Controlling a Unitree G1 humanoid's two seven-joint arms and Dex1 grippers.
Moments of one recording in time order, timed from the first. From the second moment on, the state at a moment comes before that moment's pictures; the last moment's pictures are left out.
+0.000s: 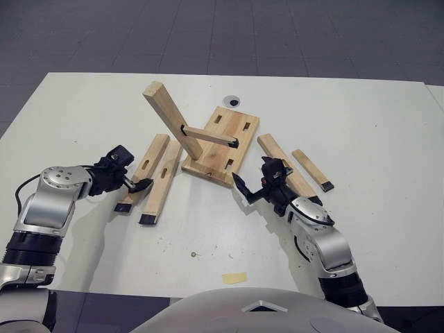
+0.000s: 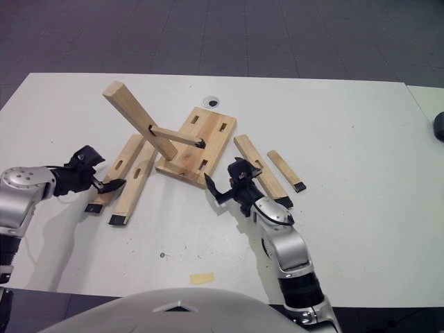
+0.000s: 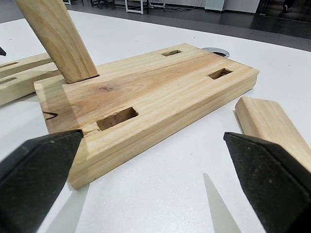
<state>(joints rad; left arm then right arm) -0.15 0.88 -0.07 0.04 -0.15 0.55 -0.83 0.06 -0.16 0.26 -0.32 0.10 0.48 0.28</state>
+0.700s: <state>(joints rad) -0.22 0.88 -0.09 0.21 -0.08 0.44 -0.84 0.07 -0.13 0.25 -0.33 0.08 0.47 0.24</state>
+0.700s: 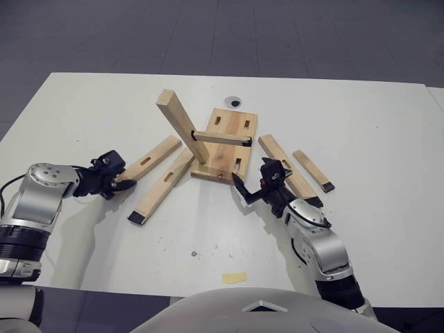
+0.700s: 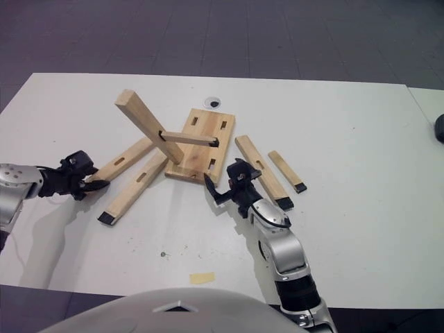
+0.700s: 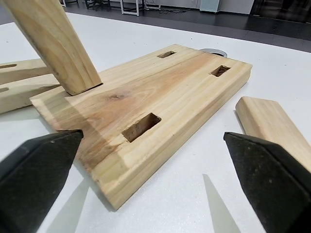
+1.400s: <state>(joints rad) -0.48 0.42 -0.04 -0.15 -0.28 0.53 -0.58 -0.49 -0.16 -0.40 -0.40 1.07 0.75 0.18</state>
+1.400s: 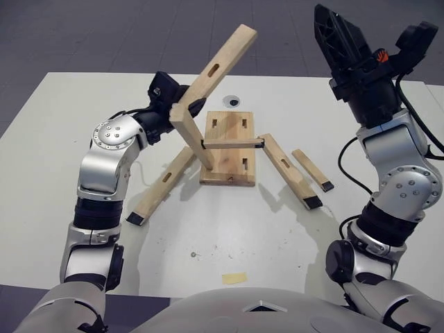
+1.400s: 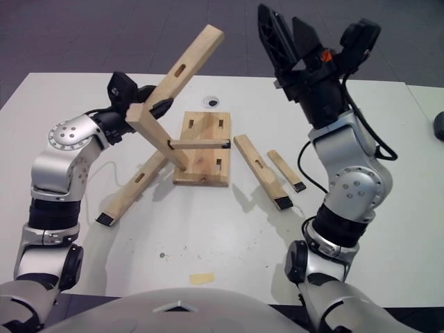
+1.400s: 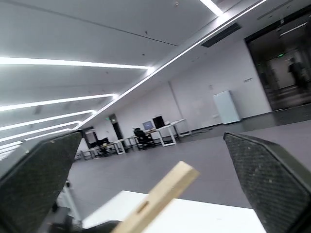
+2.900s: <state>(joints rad) -0.42 0.45 -0.15 -0.33 -0.34 0.62 -0.68 -0.49 -0.08 -0.36 -0.17 1.39 0.77 -0.16</state>
